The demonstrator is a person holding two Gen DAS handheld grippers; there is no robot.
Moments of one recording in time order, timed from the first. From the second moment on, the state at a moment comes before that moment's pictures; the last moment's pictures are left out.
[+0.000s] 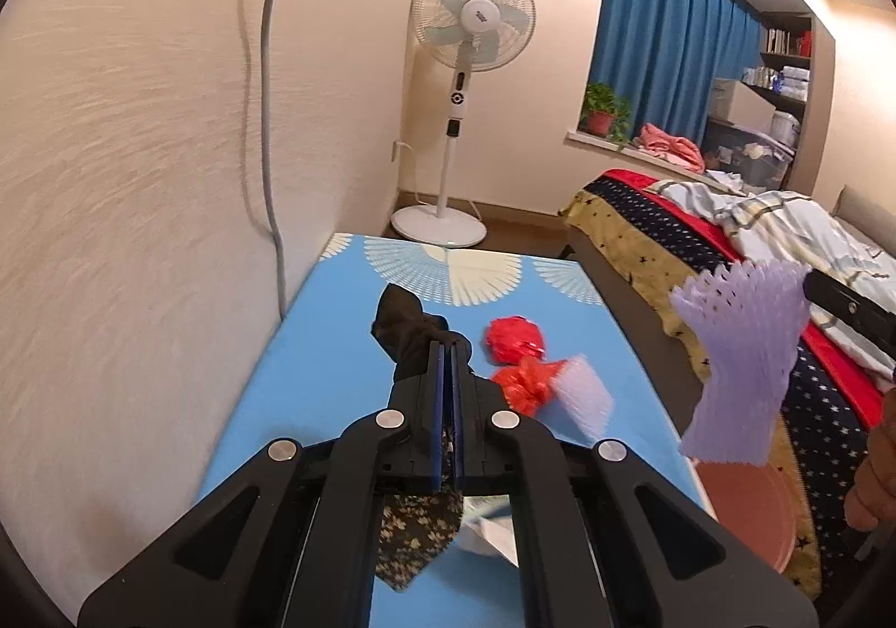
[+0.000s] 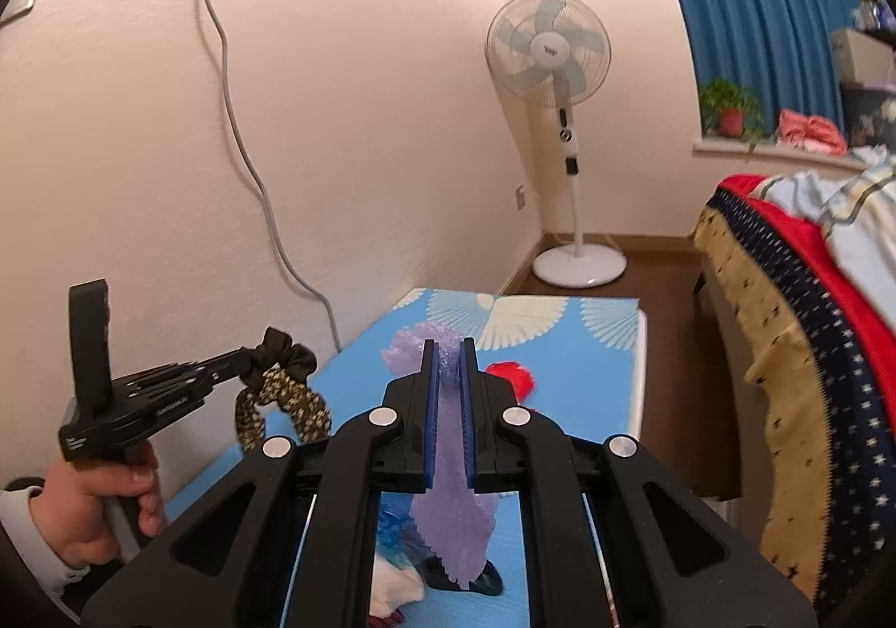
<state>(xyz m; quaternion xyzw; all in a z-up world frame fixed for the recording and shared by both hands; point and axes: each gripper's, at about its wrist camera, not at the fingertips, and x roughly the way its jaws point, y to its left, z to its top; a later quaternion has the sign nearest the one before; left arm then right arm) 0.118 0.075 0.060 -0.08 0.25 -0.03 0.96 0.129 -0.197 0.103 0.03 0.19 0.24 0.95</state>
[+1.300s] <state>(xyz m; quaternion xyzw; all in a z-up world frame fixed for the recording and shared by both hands) 0.075 -0.058 0.045 -0.07 0.26 -0.16 0.95 0.047 -0.304 0.088 0.04 0.19 0.02 0.98</state>
